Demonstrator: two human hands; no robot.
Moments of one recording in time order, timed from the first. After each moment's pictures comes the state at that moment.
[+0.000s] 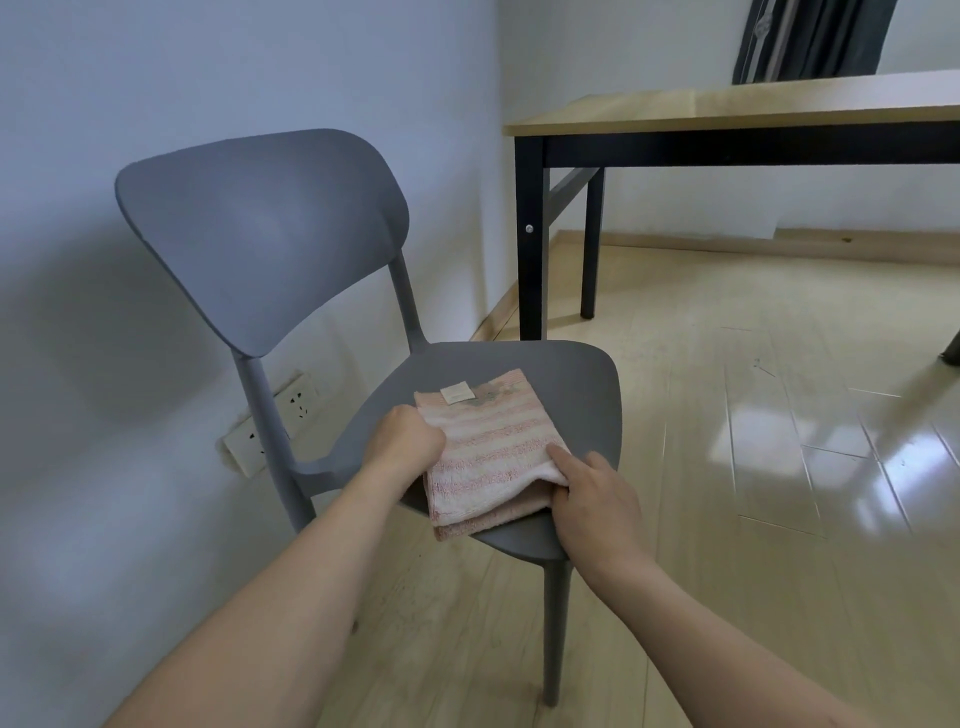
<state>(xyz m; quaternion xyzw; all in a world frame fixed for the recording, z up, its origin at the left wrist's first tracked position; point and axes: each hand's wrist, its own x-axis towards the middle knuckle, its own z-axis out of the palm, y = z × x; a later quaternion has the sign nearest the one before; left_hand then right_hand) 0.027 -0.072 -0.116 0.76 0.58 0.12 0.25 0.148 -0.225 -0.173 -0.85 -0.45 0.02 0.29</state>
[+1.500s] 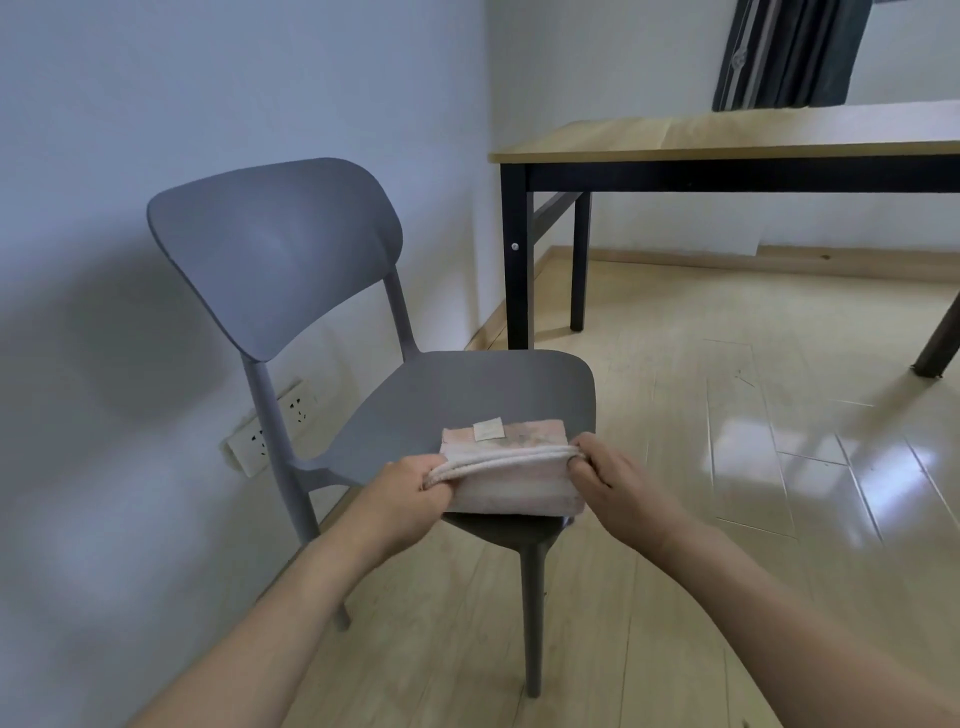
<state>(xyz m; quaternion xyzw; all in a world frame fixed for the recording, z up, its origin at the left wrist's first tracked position) -0.019 -0.146 -0.113 0.86 0.38 0.13 0.31 0.180 -0.279 -0.127 -0.72 -0.54 0.19 0.39</state>
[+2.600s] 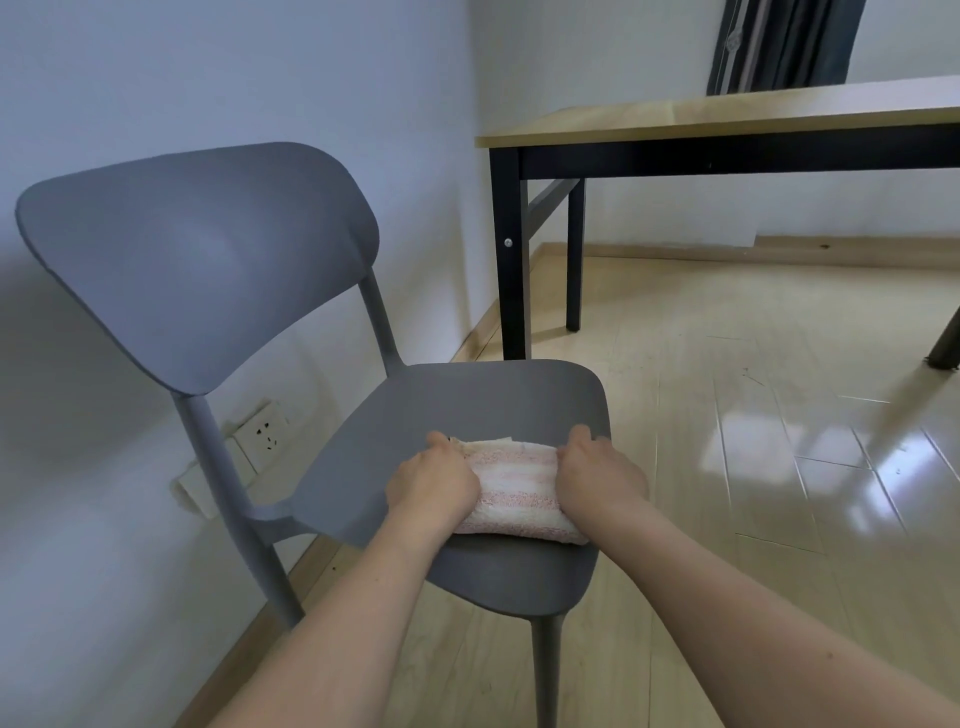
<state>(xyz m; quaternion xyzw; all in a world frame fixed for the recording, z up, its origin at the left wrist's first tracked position) 0.078 -0.083 -0.142 0.83 0.53 0.06 0.16 0.201 -0.180 -0.145 -0.90 -0.39 0.09 0.14</state>
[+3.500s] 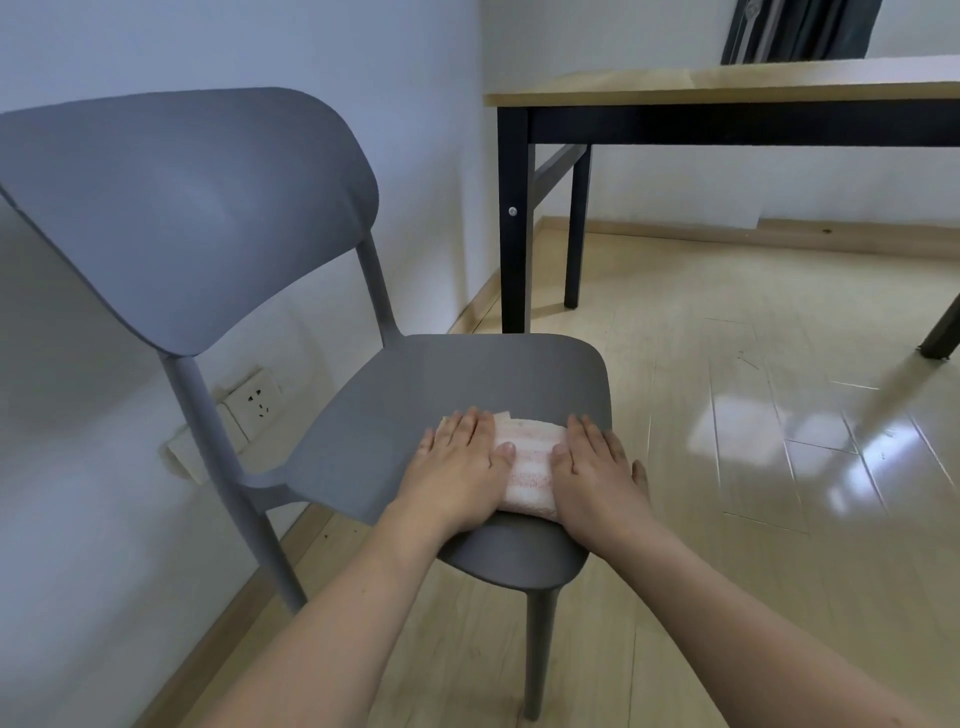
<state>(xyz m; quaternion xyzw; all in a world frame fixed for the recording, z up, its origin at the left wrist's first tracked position) 0.074 -0.096 -0.155 0.91 0.38 -0.01 0.15 0.189 -0.200 -0.172 -0.88 -0.39 0.17 0.22</state>
